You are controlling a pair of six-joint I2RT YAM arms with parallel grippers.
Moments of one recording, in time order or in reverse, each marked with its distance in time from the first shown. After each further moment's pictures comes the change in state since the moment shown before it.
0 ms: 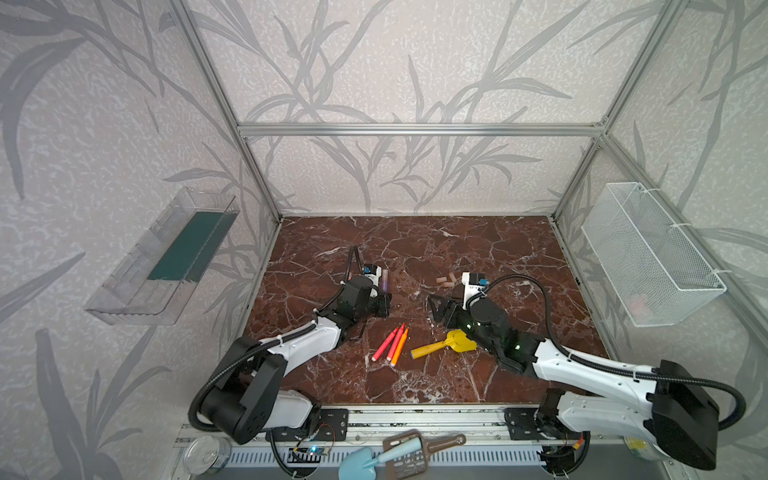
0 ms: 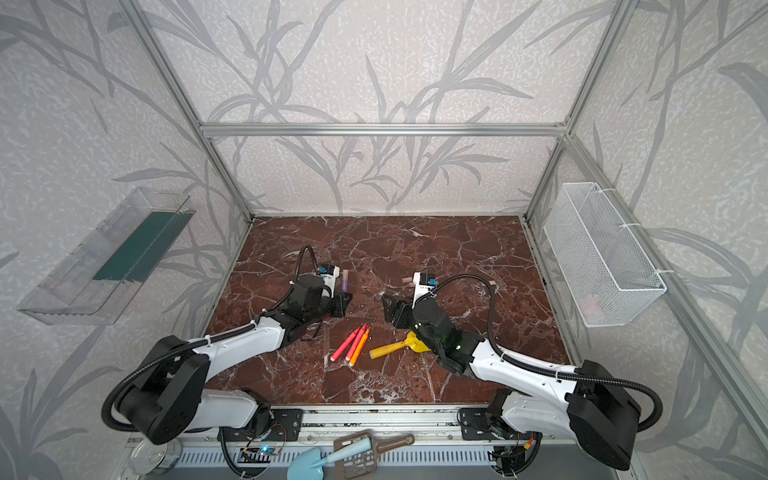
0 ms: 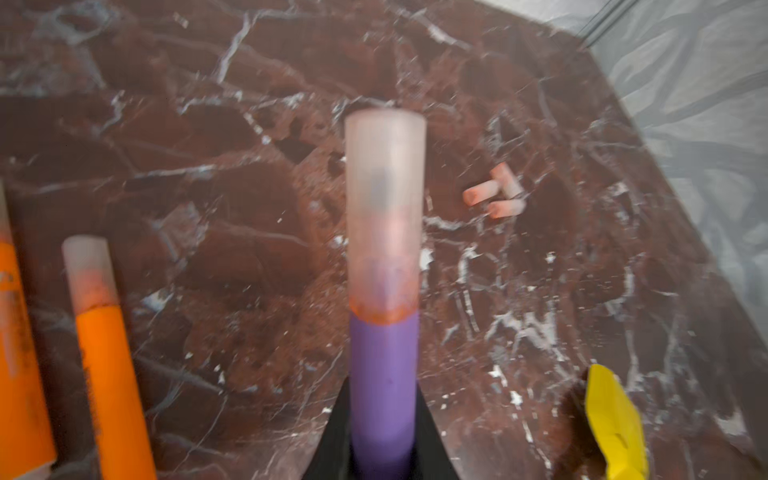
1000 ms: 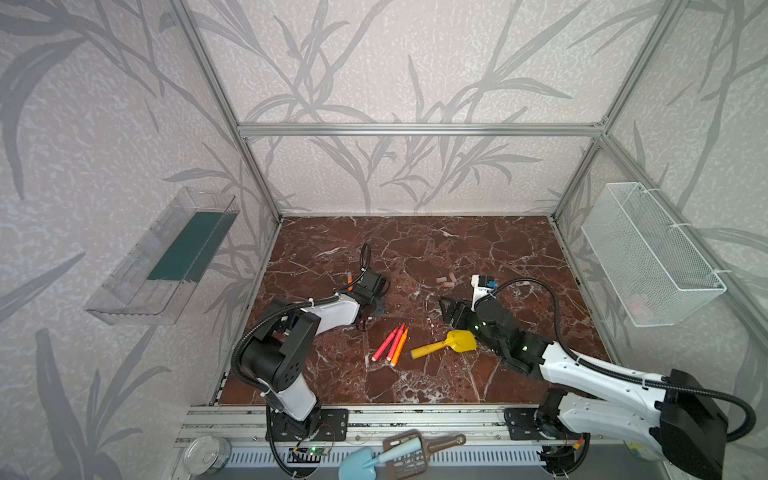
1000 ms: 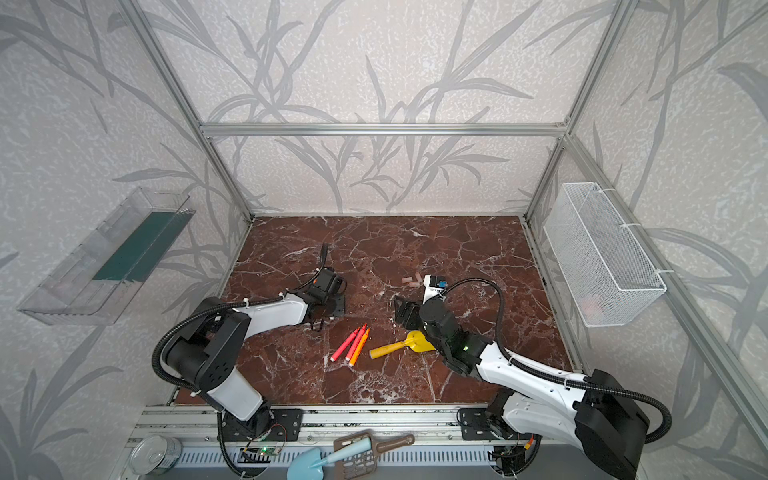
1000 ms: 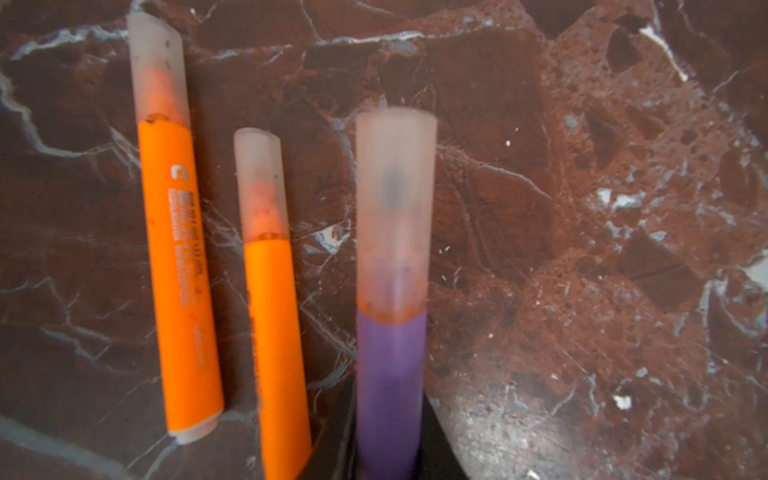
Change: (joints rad) left arm 0.000 0.257 0.206 -0.325 -0.310 -0.023; right arm -0.045 -0.048 -0.032 -0.079 0.016 0.000
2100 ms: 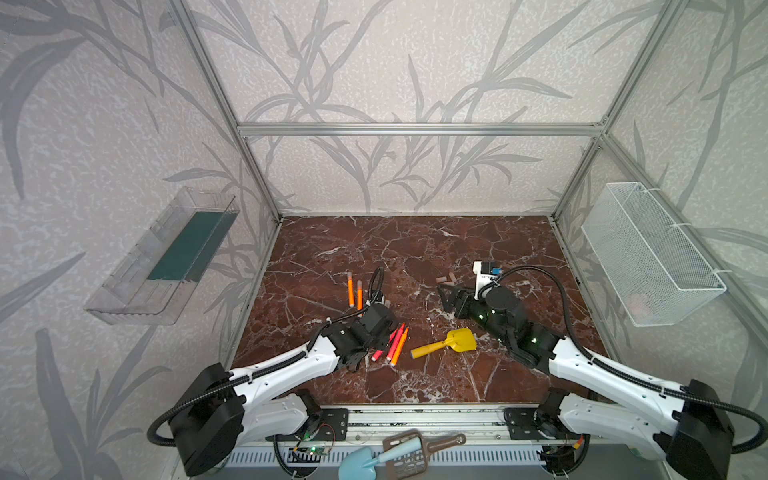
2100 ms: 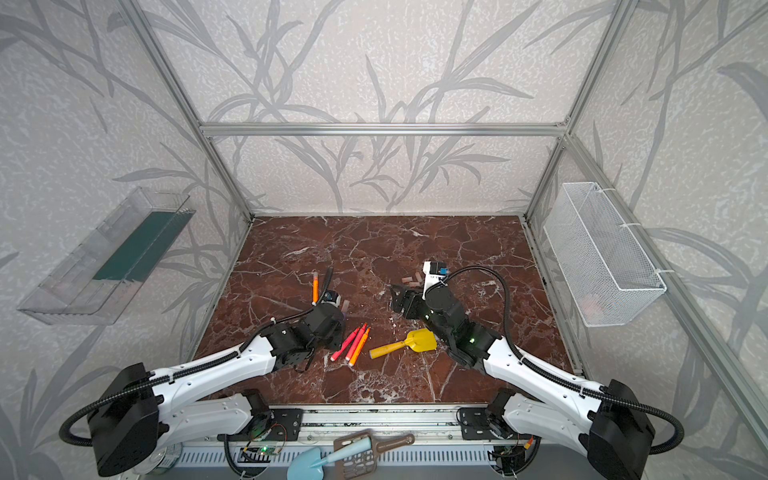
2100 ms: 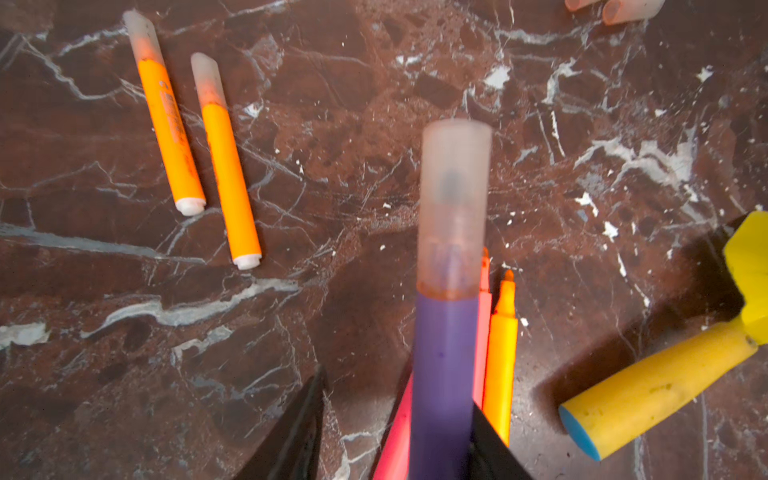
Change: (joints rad) left arm -0.336 -0.517 -0.209 -0.251 -0.095 -0.098; right arm -0.036 -0.040 0.116 -0.079 -0.105 -0.064
